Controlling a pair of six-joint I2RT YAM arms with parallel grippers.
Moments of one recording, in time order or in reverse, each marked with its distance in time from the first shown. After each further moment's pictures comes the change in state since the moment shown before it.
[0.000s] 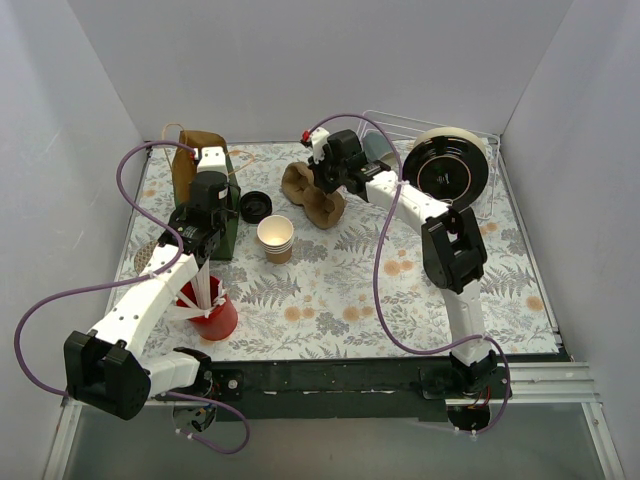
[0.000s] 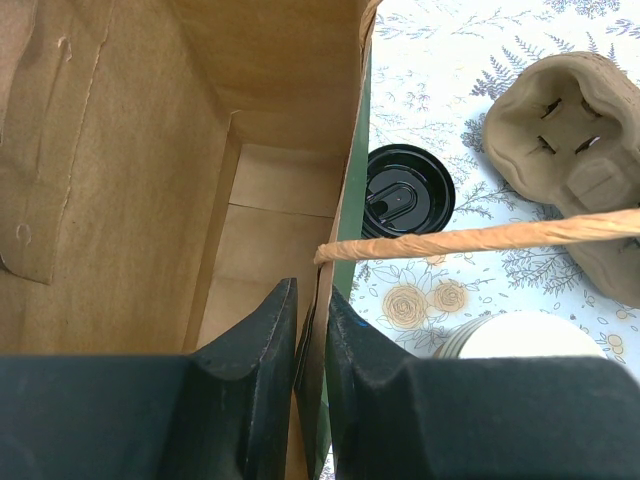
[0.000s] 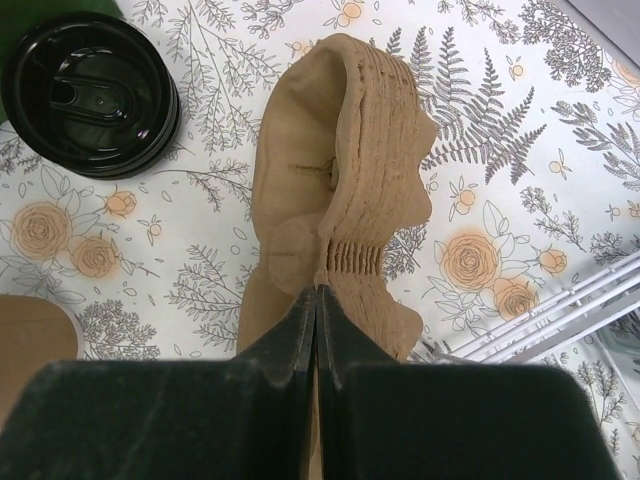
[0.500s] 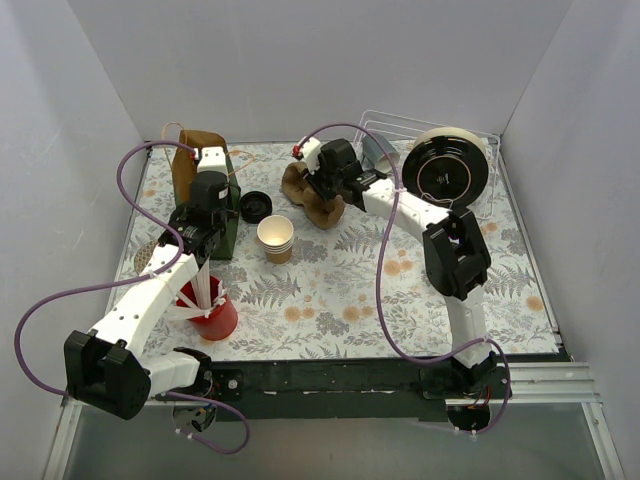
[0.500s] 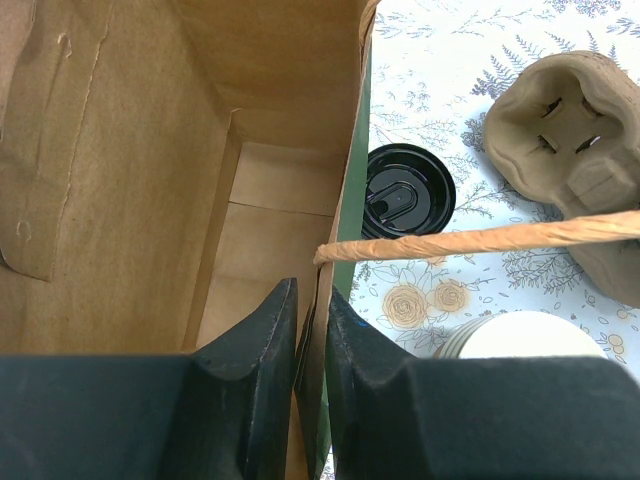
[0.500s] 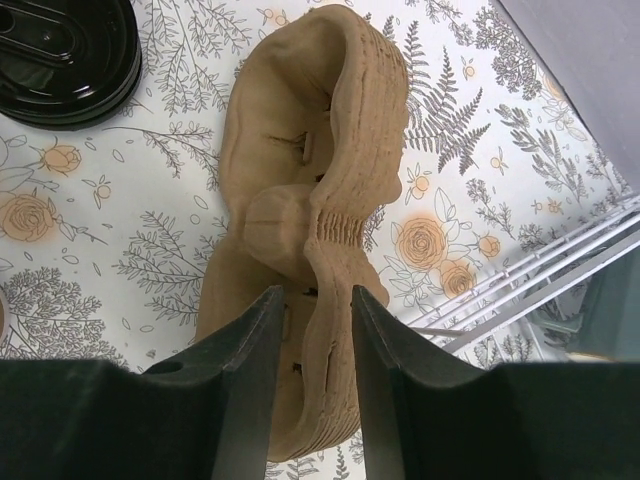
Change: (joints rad) left arm 0.000 0.002 0.000 0.000 0.000 -0.001; right arm 0.048 -0.063 -0.097 0.031 0.141 -0.170
